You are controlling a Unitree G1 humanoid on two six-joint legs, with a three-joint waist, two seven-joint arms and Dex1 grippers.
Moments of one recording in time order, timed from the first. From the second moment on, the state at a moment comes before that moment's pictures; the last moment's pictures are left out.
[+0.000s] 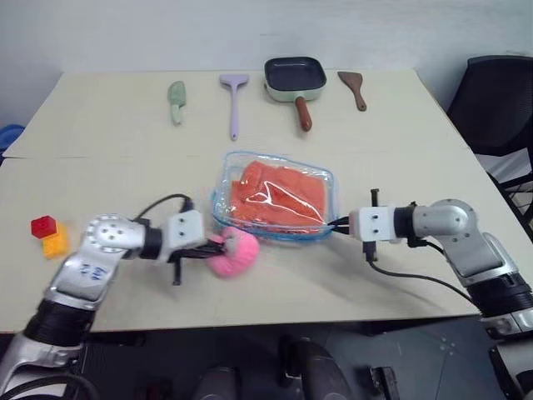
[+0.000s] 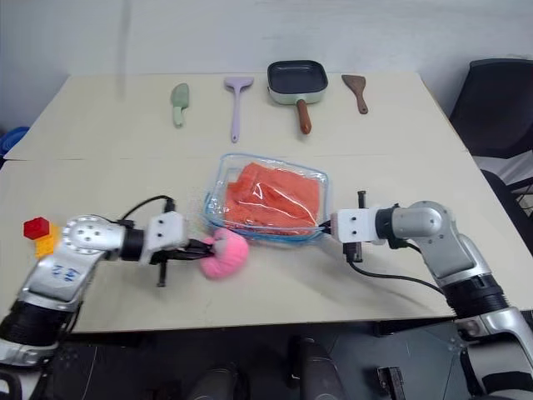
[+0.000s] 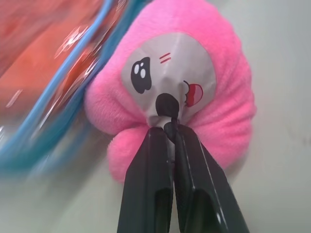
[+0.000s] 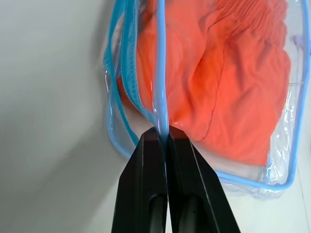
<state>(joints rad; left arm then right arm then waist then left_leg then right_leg) -0.34 0.87 -0.03 -0.10 -0.17 0.32 -1.11 -0.55 -0.83 0.22 0.16 -0.02 -0.26 1.11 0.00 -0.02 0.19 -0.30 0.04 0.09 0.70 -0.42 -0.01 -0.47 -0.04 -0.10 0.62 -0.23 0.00</state>
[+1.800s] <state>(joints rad) -0.58 0.81 -0.22 0.11 0.10 -0.18 -1.02 -0.14 -0.82 -0.14 -0.65 0.75 0.64 0.80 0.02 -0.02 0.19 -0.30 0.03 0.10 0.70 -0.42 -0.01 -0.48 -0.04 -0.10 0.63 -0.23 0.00</state>
